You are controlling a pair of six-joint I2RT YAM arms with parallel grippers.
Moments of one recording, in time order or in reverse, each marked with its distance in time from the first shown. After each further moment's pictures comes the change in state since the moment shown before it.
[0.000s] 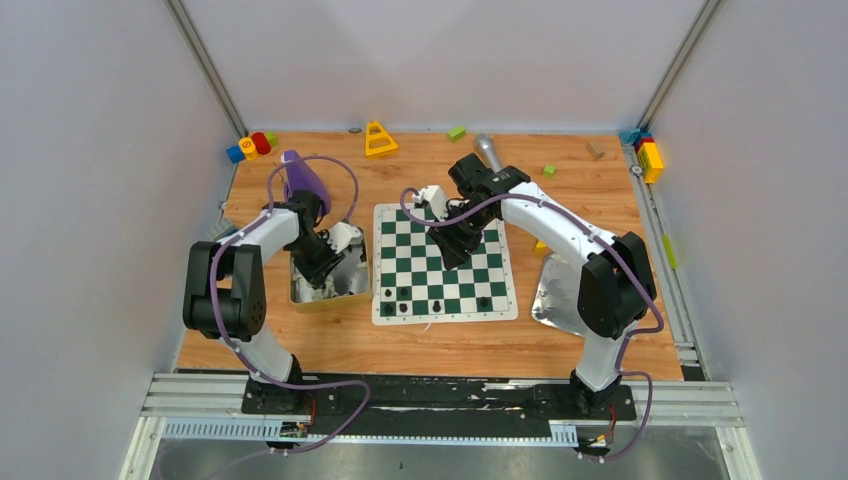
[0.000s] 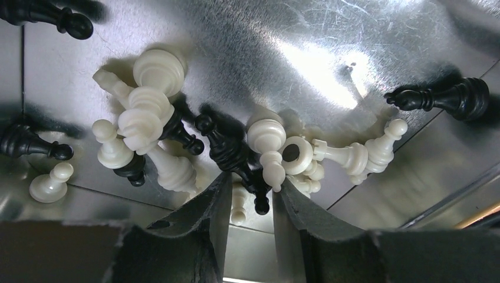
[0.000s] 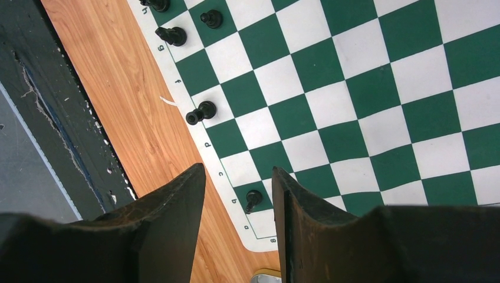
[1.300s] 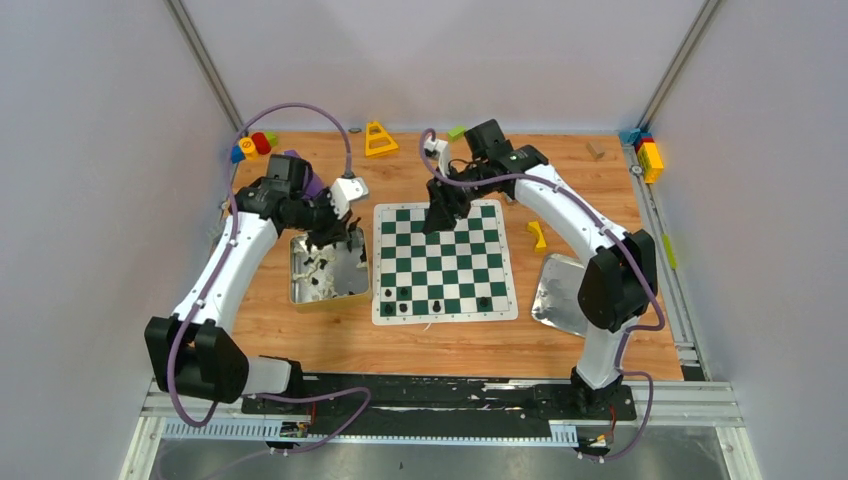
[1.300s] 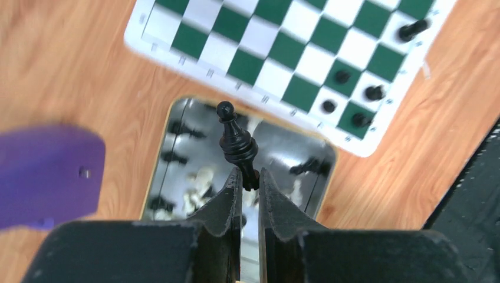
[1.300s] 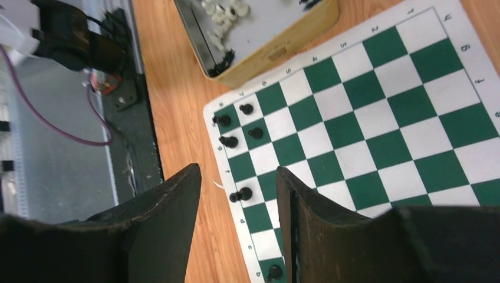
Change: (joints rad) left arm -0.047 -0.323 0.208 -0.091 0.367 -0.005; right arm -0.082 0.026 0.142 0.161 -0.306 0.164
